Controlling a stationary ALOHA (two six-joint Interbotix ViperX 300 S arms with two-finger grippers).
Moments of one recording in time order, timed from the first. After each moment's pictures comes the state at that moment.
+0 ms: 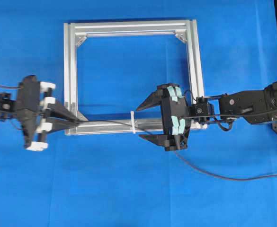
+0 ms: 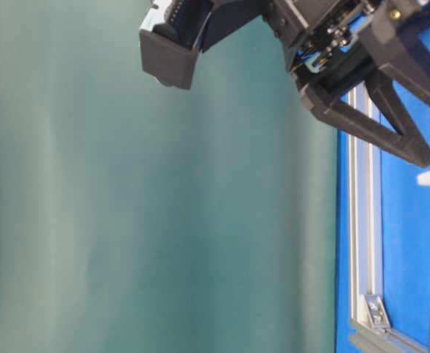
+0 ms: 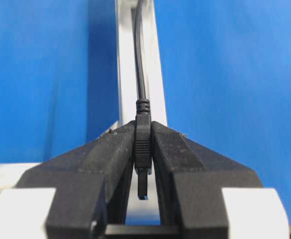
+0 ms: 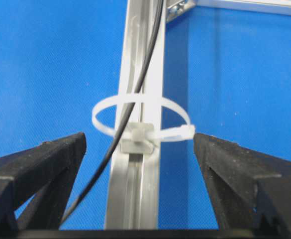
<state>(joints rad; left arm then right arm) -0.15 -0.15 1.25 -0.09 -0.66 -0.10 0.08 0.12 0.82 0.04 -0.44 0.06</state>
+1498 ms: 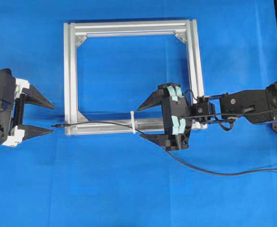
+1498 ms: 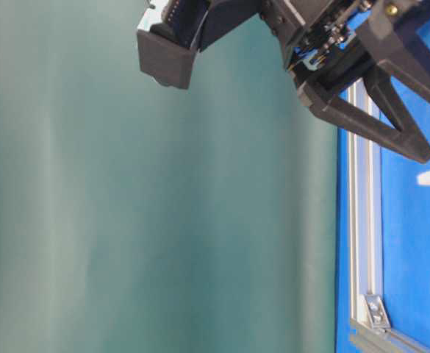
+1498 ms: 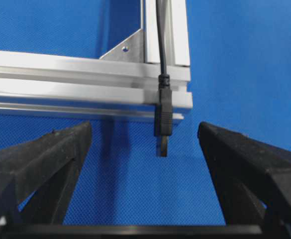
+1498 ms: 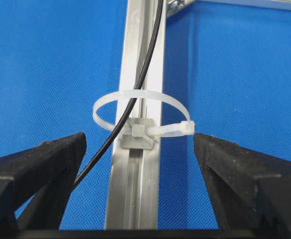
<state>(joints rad) -0.15 -0.31 1.39 -0.09 -0.56 -0.17 0.08 0.10 0.82 0.04 -0.42 0.06</state>
